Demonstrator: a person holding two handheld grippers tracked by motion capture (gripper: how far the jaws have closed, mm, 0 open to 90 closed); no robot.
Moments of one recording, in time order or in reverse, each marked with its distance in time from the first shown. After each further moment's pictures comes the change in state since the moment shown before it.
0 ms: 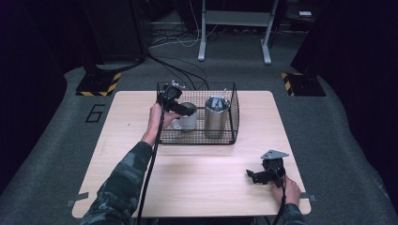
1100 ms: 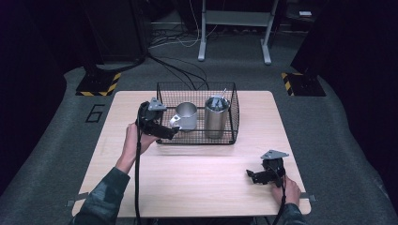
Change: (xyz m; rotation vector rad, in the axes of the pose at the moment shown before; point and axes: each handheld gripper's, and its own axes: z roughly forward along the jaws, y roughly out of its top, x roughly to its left) left arm -0.028 -0.066 -0.097 -0.078 0.023 0.104; right arm 0.000 0.000 0.000 0.000 0.000 0.000
